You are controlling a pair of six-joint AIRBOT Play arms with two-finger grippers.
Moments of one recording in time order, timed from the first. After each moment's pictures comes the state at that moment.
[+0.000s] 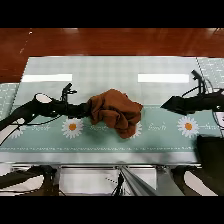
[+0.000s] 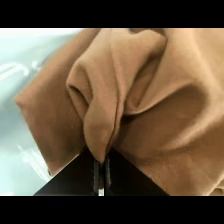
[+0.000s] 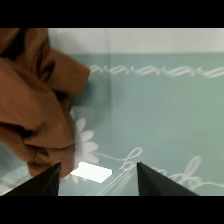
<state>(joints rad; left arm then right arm) -0.15 -1.37 0.70 0.56 -0.89 -1.13 -0.21 -1.08 0.81 -0.91 1.25 1.26</state>
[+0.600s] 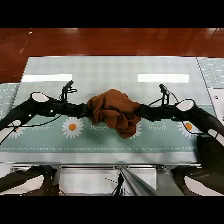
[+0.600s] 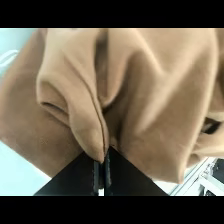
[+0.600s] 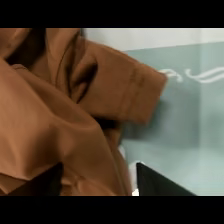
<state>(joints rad) -0.15 -1.31 0.71 0.54 -0.97 -1.04 0.20 -1.23 0.62 -0.62 0.73 1.29</state>
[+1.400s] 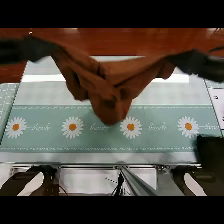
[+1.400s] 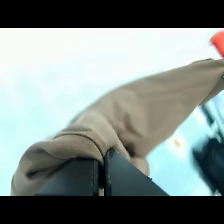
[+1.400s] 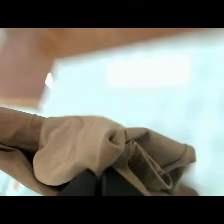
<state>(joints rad) 0.06 -0.97 1.37 0.54 -1.18 -1.04 -0.05 -0.83 1.11 -0.58 0.98 1.25</state>
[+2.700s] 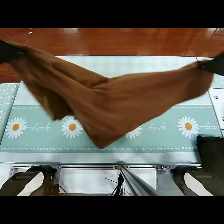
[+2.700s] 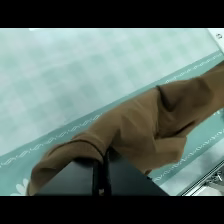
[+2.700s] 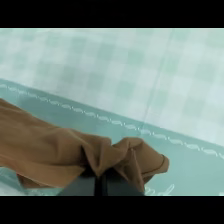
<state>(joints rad) 0.06 -0.97 1.68 0.90 -1.59 -1.37 -0.07 -1.04 1.68 -1.10 1.65 1.49</state>
